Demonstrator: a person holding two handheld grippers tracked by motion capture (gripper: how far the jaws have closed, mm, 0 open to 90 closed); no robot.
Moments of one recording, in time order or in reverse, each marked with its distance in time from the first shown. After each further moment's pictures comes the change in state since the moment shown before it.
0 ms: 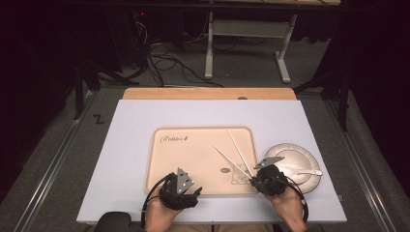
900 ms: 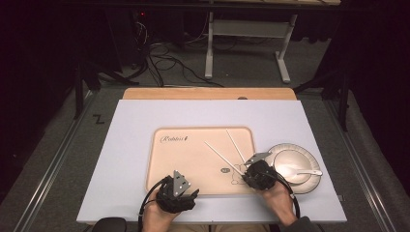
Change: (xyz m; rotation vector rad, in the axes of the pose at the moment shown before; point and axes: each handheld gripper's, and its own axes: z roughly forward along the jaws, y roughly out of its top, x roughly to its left) left arm 0.003 -0.004 -0.008 -0.005 0.029 -0.023; right arm 0.004 0.019 0.024 0.009 -0.014 -0.033
